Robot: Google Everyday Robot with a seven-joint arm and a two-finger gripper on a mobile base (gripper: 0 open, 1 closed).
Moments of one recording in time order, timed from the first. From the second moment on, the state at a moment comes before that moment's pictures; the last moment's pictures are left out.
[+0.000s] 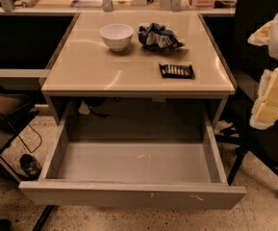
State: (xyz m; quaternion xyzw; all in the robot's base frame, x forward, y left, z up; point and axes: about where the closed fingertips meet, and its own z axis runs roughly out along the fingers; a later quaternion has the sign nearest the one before) arm 0.438 -0.216 0.977 -0.60 0.78 -0.04 0.16
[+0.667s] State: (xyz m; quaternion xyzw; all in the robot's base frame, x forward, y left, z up) arm 0.442 -0.213 0.978 -0.61 0.78 -0.04 0.17
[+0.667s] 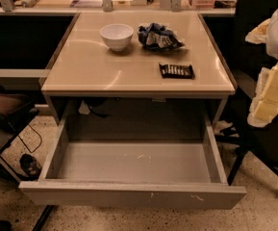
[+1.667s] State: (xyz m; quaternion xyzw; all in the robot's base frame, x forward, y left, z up) arm 0.539 -0.134 0.940 -0.68 0.71 0.00 0.16
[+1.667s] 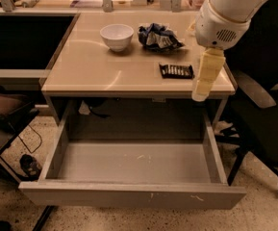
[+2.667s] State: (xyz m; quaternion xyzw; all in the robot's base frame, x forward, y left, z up) arm 0.624 -0.103 0.895 -0.69 0.71 0.04 0.14
